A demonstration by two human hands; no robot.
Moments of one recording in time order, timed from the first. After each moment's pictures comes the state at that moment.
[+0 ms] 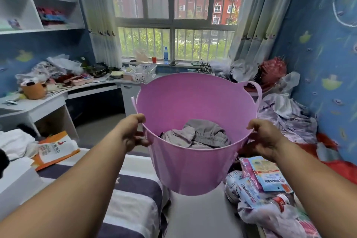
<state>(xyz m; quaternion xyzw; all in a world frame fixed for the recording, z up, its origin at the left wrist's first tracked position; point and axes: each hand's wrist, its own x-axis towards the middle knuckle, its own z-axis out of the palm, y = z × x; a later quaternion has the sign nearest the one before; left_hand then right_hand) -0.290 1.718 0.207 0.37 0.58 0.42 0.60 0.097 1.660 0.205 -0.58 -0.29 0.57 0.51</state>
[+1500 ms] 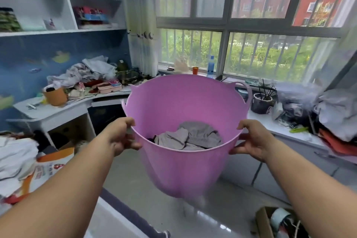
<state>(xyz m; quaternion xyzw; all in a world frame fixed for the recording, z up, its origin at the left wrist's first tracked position) -0.296 2.197 0.196 0.26 0.66 0.51 0.50 0.078 2.281 0.197 -0.51 -0.39 0.66 0.39</state>
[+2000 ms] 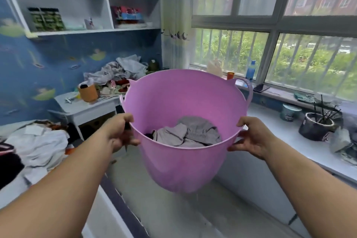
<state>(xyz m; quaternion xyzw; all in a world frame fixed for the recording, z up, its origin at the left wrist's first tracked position) -0.389 2.286 0.195 0.18 0.68 0.56 0.44 -0.027 2.446 0.199 -0.45 -0.44 0.71 0.32</state>
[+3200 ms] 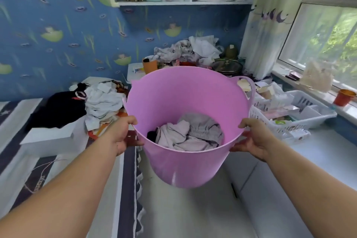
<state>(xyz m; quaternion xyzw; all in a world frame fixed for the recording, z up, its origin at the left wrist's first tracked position) -0.395 2.413 0.115 -0.08 0.67 0.70 0.25 -0.198 2.747 0.127 -0.35 -0.53 0.77 0.08</state>
